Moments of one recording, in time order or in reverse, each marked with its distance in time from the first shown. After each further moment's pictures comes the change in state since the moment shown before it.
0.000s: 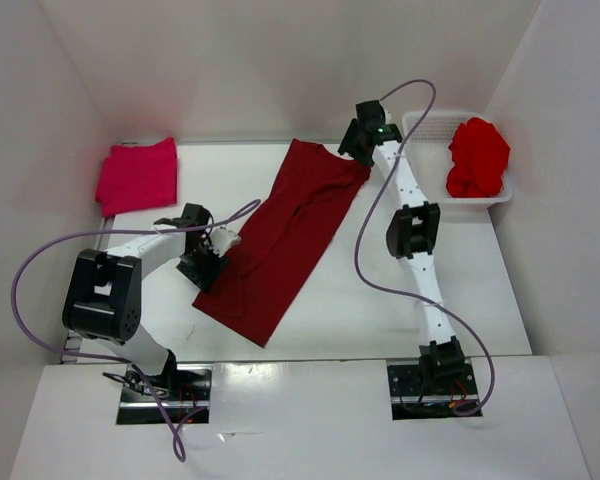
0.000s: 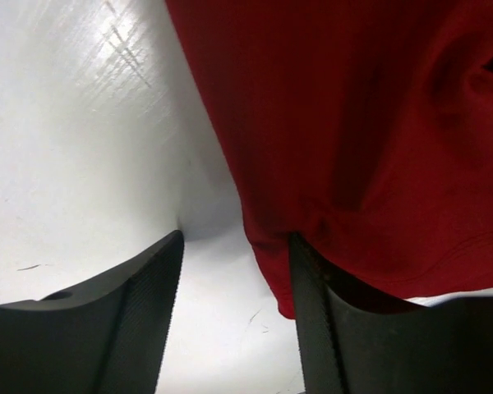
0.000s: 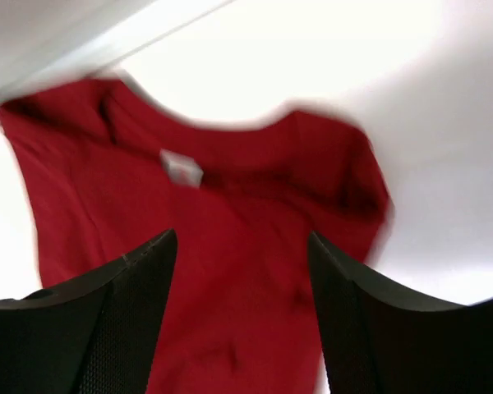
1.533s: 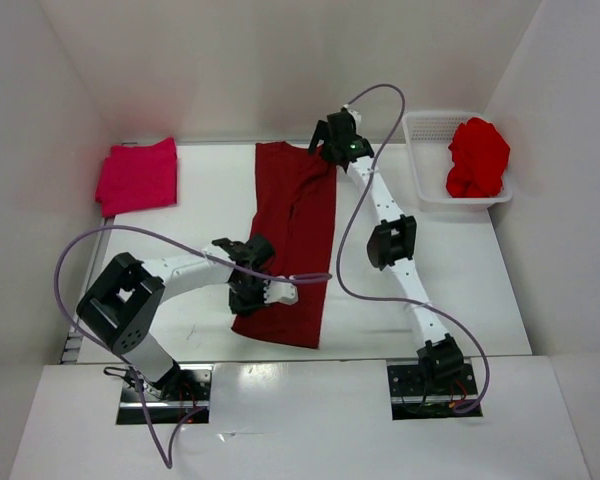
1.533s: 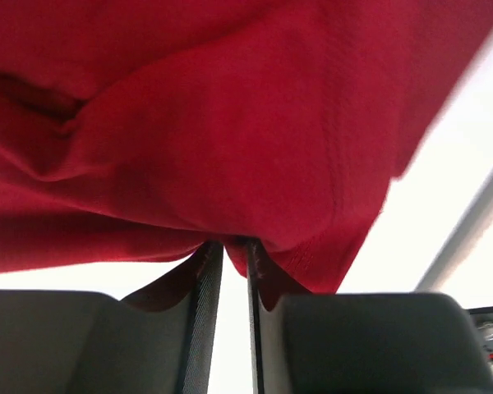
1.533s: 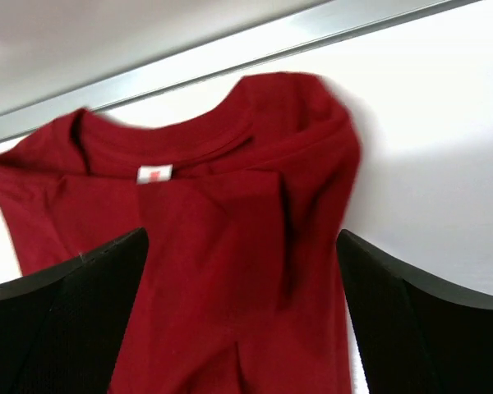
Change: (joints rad) left arm -0.495 0.004 0.000 -0.088 0.140 0.264; right arm 0.111 0.290 0.402 0.109 0.030 -0.020
